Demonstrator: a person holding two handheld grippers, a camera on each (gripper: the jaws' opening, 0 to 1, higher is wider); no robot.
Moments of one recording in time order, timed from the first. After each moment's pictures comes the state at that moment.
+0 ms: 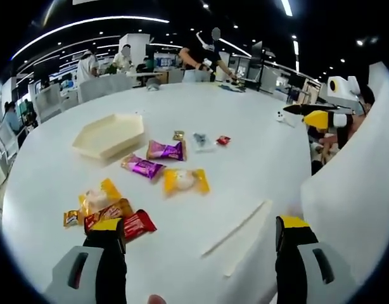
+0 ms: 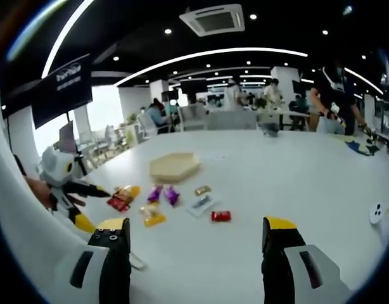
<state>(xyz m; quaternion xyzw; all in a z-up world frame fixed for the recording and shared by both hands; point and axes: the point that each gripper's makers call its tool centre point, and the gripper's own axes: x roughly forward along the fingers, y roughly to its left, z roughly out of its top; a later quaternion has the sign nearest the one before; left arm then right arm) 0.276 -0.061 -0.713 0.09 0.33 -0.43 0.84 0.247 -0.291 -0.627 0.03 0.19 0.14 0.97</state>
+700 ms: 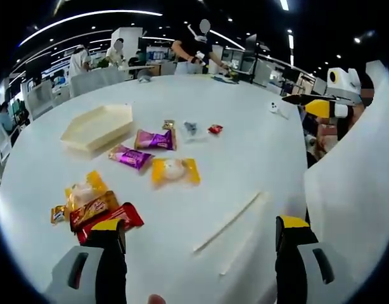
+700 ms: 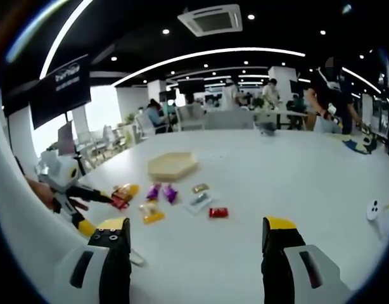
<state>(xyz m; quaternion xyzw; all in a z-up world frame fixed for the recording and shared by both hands) 0.266 -0.069 -0.726 0.10 0.34 -0.45 0.82 0.235 -0.296 -0.629 0.03 0.19 0.13 0.97</state>
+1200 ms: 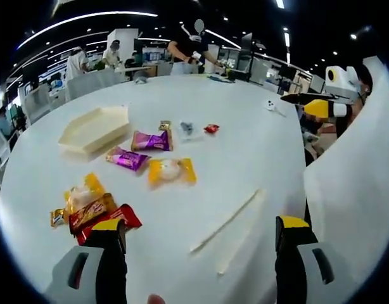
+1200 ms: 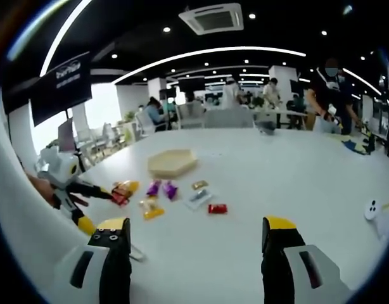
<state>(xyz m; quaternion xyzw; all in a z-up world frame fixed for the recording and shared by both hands) 0.264 -0.070 -0.724 0.11 0.33 -0.45 0.82 0.230 -0.297 -0.630 0.02 0.19 0.13 0.97</state>
